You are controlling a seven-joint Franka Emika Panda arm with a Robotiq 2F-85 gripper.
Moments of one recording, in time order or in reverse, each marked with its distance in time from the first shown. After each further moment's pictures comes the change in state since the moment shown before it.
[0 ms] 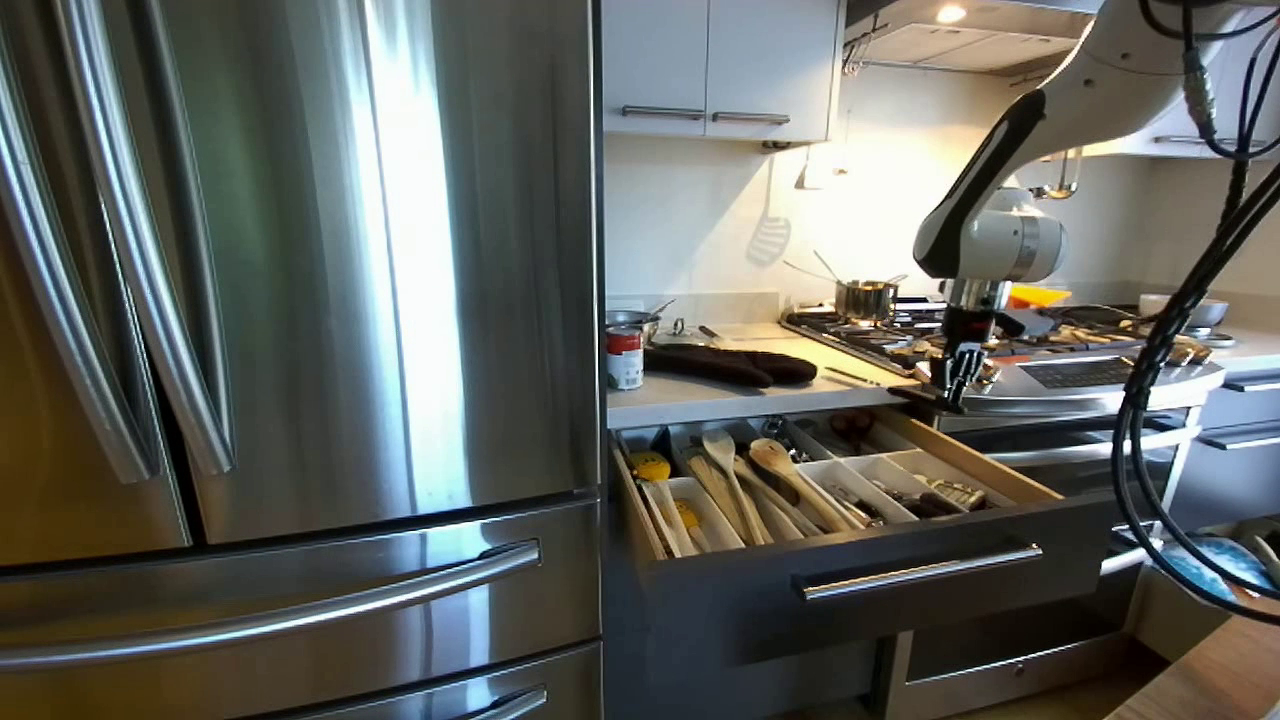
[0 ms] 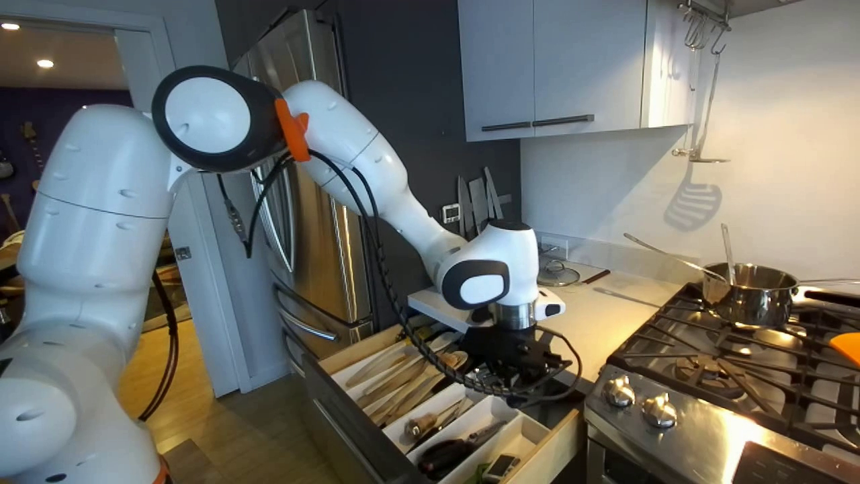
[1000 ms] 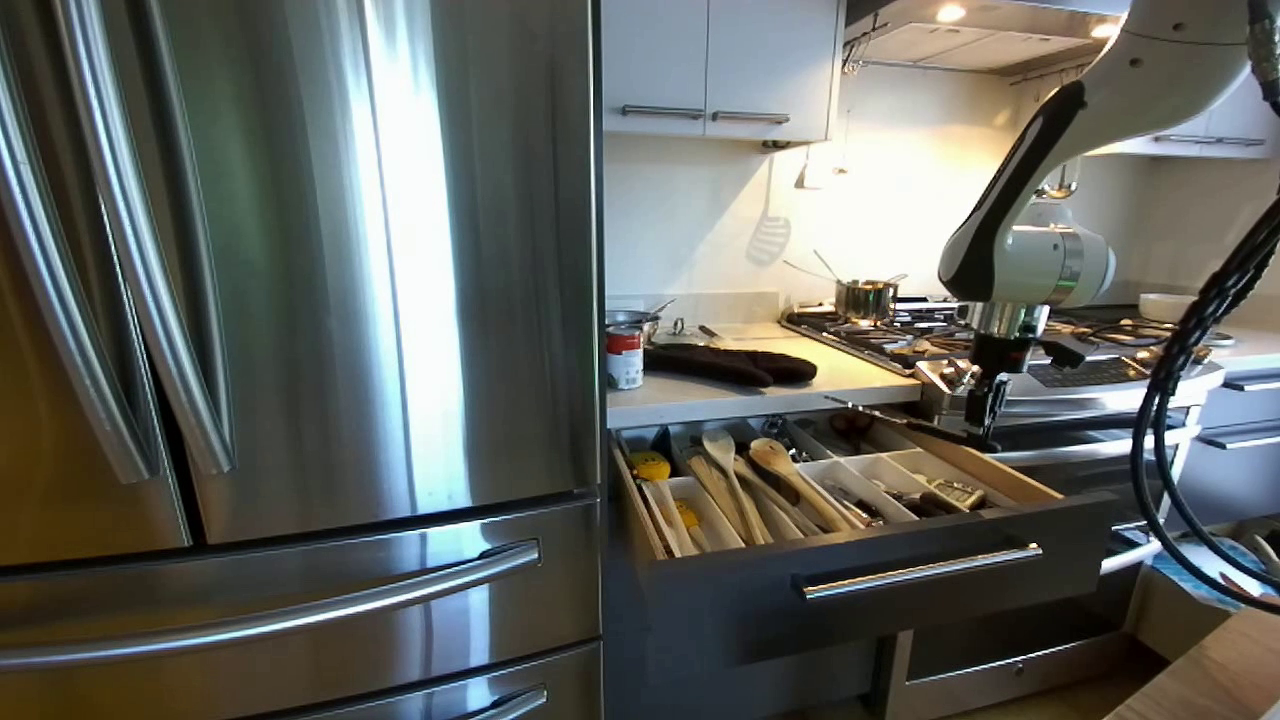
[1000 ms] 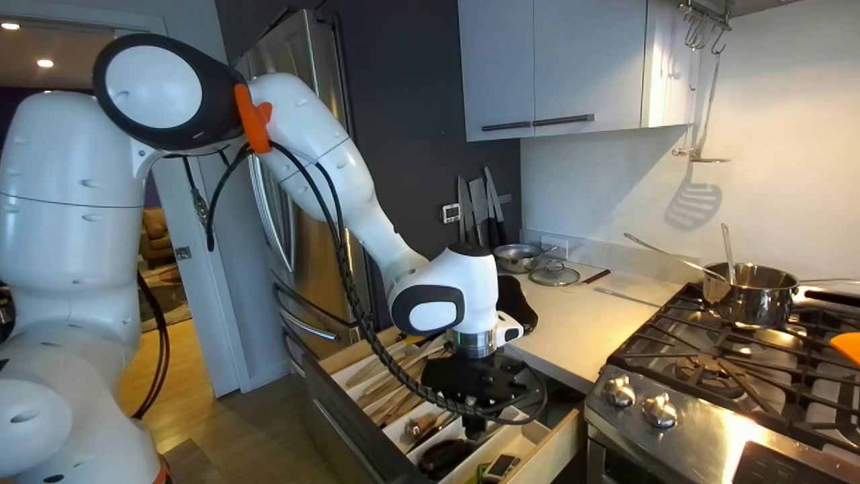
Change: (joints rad) arm -0.025 -0.130 0.031 -0.293 0.011 0.113 -0.214
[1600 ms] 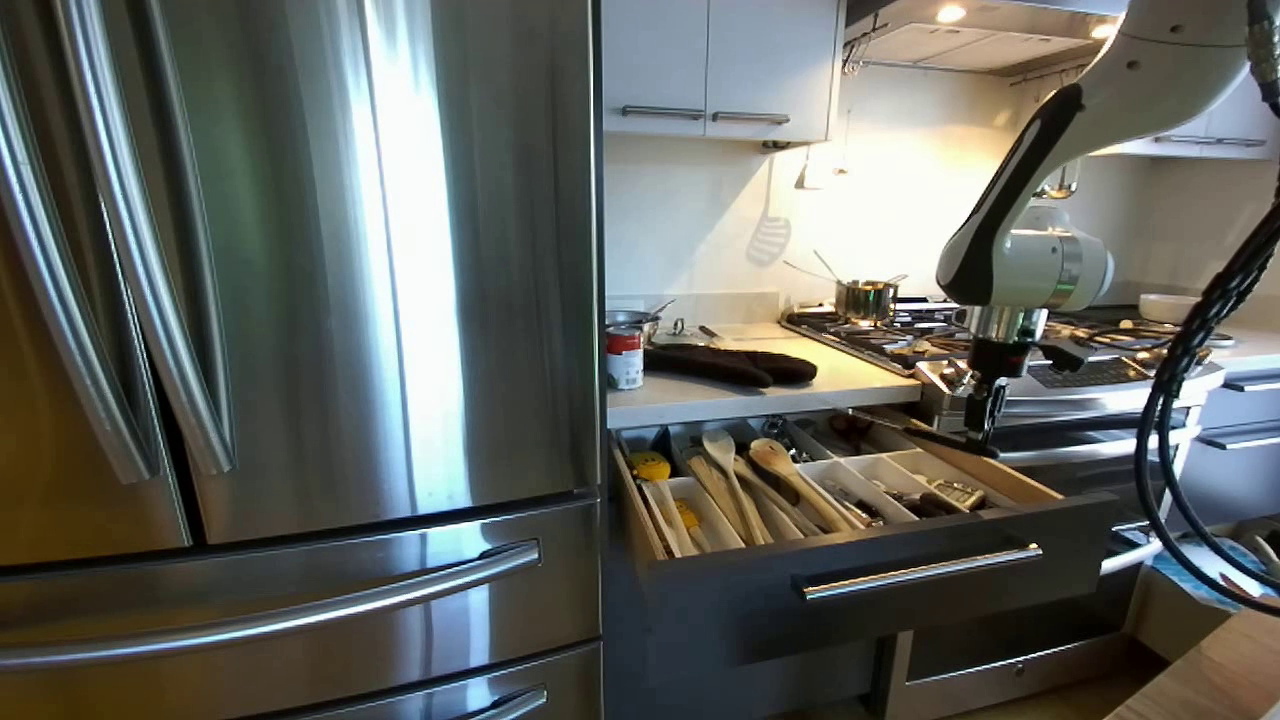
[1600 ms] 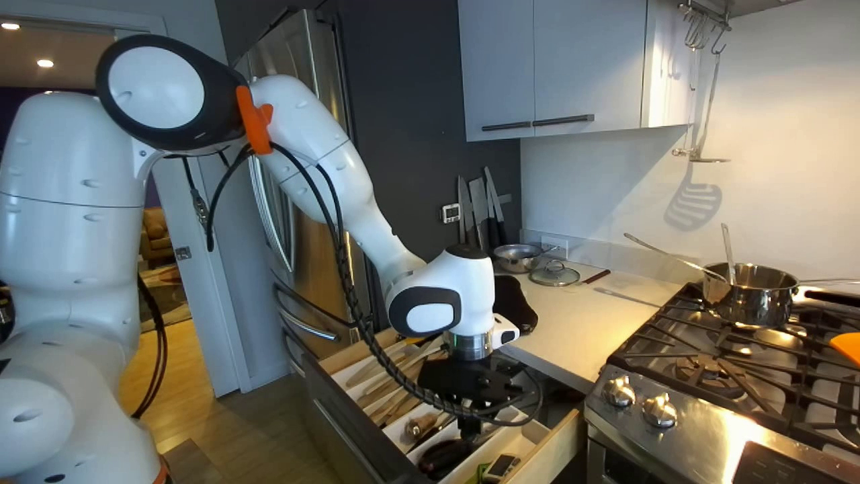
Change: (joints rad) arm 0.014 0.002 -0.005 -0.013 0.000 0.000 -0.001
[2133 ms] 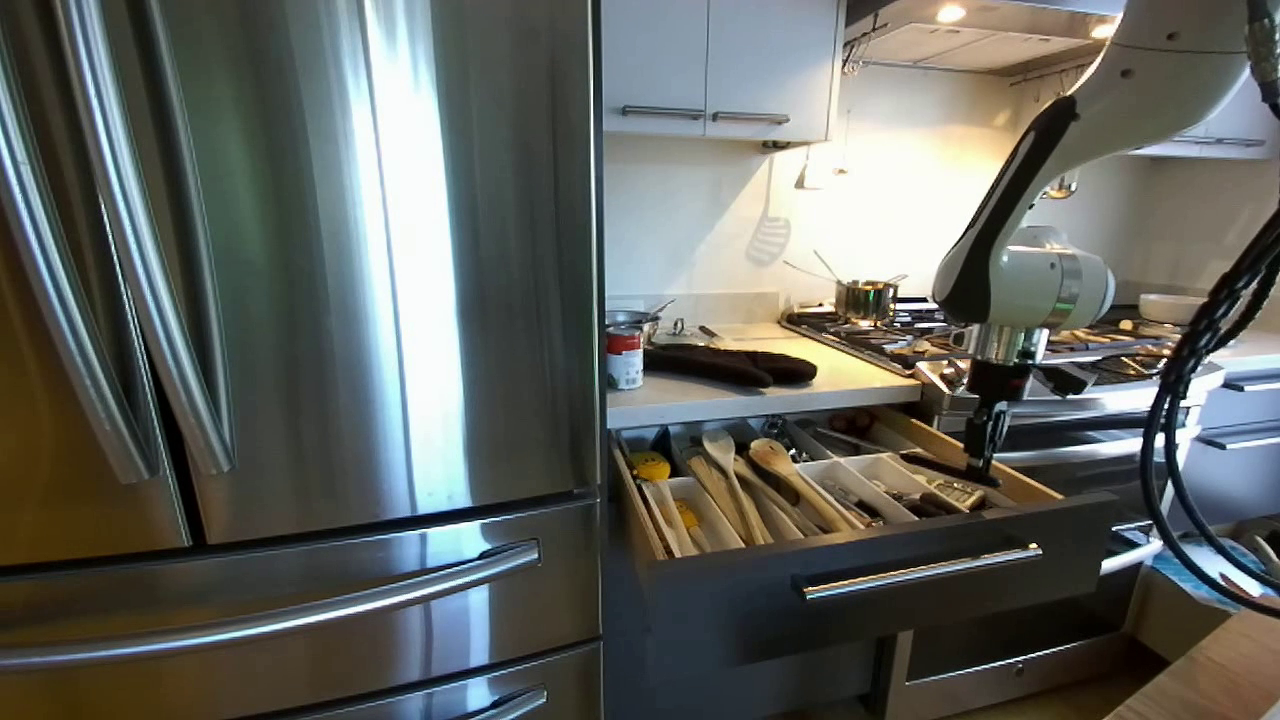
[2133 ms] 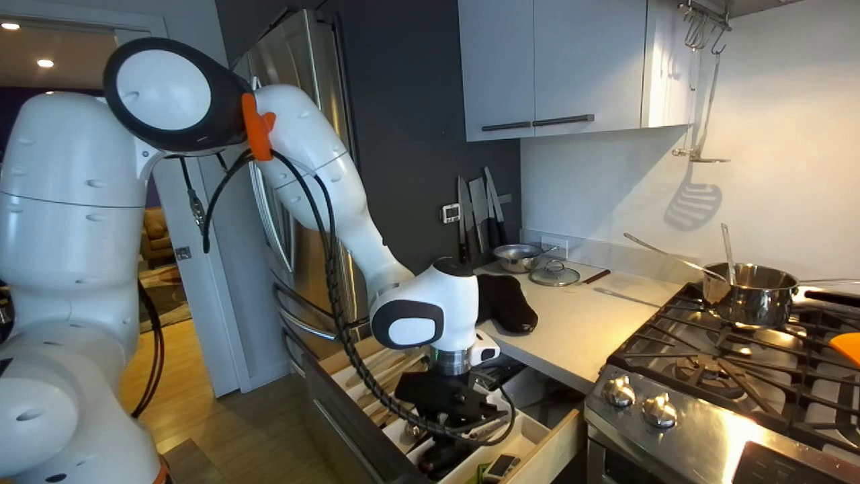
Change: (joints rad) arm 0.014 0.003 0.025 -0.077 0.052 0.006 -0.002
